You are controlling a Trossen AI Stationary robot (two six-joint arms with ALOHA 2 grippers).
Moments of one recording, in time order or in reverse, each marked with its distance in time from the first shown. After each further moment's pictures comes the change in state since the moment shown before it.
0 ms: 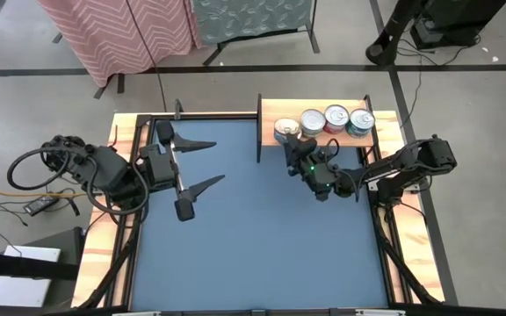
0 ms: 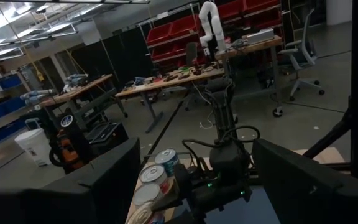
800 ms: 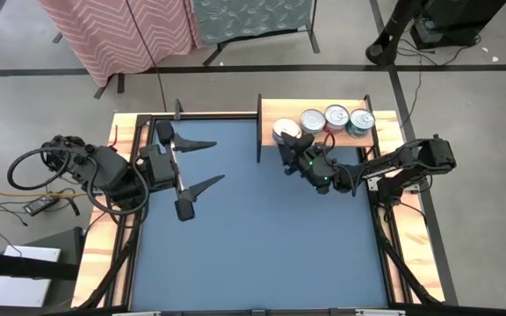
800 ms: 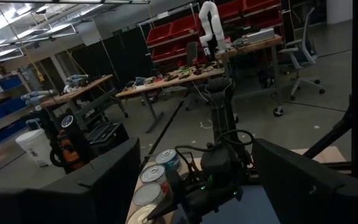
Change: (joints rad) left arm 0.000 0.000 0.000 -0.001 0.000 0.003; right arm -0.078 0.000 -0.031 0.001 -0.200 0.131
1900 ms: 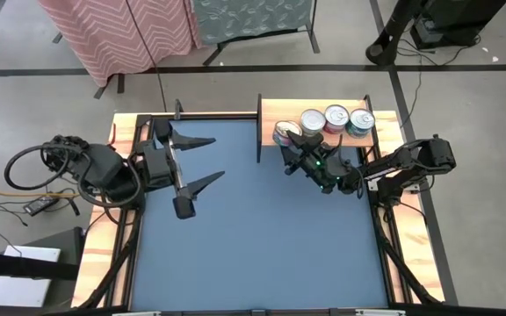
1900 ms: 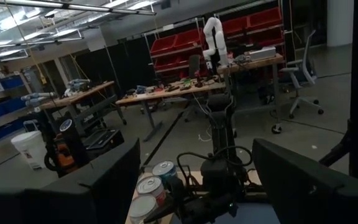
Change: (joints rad) left arm 0.000 0.000 0.000 0.081 -0.002 -0.003; right arm -0.020 0.001 -0.112 0.316 -0.118 0.007
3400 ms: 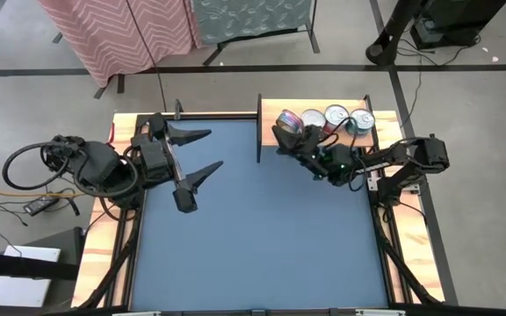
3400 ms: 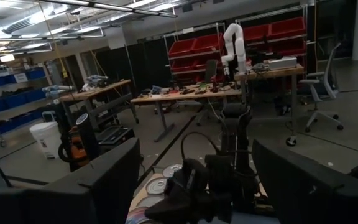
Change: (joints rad) left arm 0.003 0.000 0.000 0.053 -0.078 -0.017; right arm -0.064 0.056 0.159 0.265 -0.409 -0.586
